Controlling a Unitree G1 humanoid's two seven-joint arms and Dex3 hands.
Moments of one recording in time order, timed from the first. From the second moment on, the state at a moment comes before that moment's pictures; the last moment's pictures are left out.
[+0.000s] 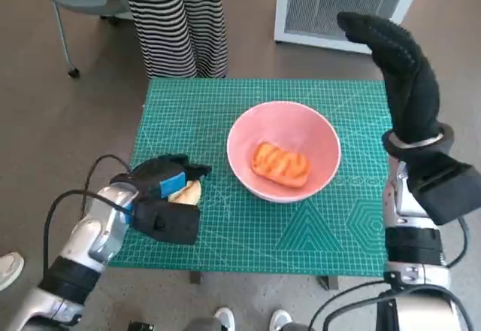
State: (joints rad) left arm -0.49 0.61 -0.42 0.34 0.74 -0.07 -0.33; right arm -0.80 -0.26 -0.12 0.59 0.16 -0.78 0.36
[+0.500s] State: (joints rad) left arm -0.49 0.63 -0.42 0.39 0.77 -0.15 -0.27; right arm -0.80 -0.27 -0.12 0.58 0.16 -0.78 0.35
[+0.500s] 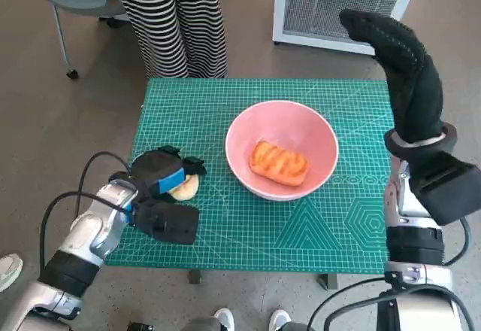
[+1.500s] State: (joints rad) left arm -0.65 0.49 -0.18 -0.14 0.55 -0.04 -0.33; right arm -0.80 -0.27 -0.12 0.59 0.12 -0.80 0.32
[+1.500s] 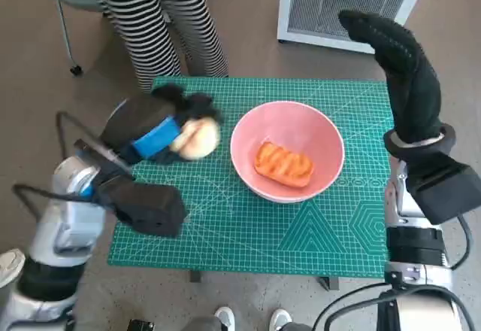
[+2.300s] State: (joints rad) left arm -0.98 0.17 -0.41 0.55 0.62 -0.15 -0.16; right arm -0.77 -0.27 -0.12 0.58 0.12 -0.80 0.31
